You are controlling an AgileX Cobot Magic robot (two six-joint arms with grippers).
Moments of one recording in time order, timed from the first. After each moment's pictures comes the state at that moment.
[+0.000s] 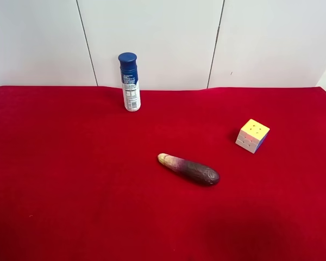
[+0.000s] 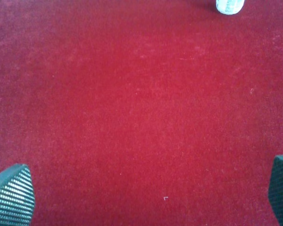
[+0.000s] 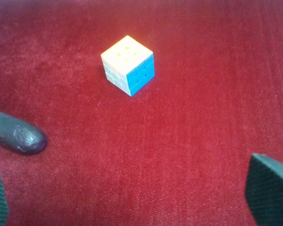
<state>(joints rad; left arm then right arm) 0.08 -0.01 -0.51 -0.16 1.07 0.17 0.10 0.00 -0.48 0.02 1.06 0.03</state>
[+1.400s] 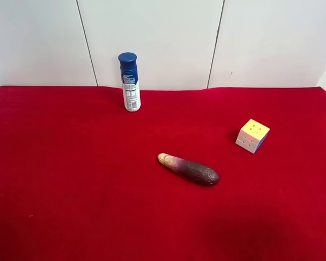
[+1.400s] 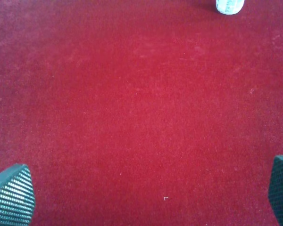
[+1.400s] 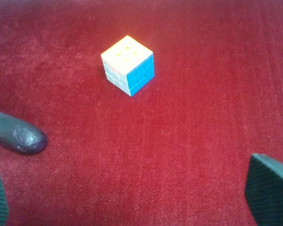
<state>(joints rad) 0.08 -0.01 -0.51 -0.16 1.07 0.17 0.10 0.00 -0.48 0.02 1.06 0.03</state>
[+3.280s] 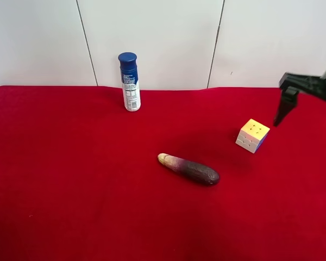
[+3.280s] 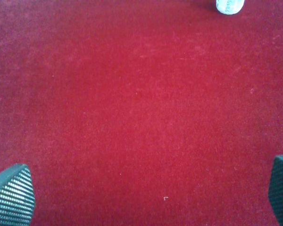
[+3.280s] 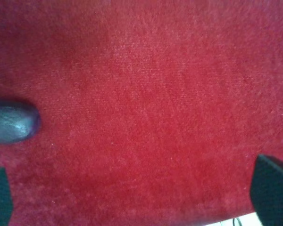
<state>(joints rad) 0.08 -0.01 -0.51 -0.16 1.07 0.17 0.10 1.38 -1.03 0.07 1.16 0.44</state>
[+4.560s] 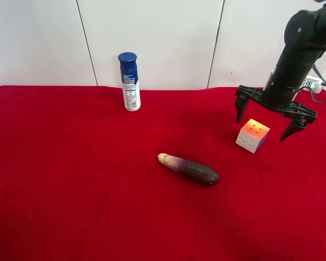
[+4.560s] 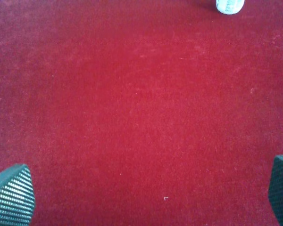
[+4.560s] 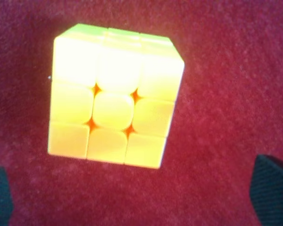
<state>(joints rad) 0.08 -0.01 -0.51 -0.16 1.07 0.17 0.10 1.91 -1.28 0.03 0.94 0.66</state>
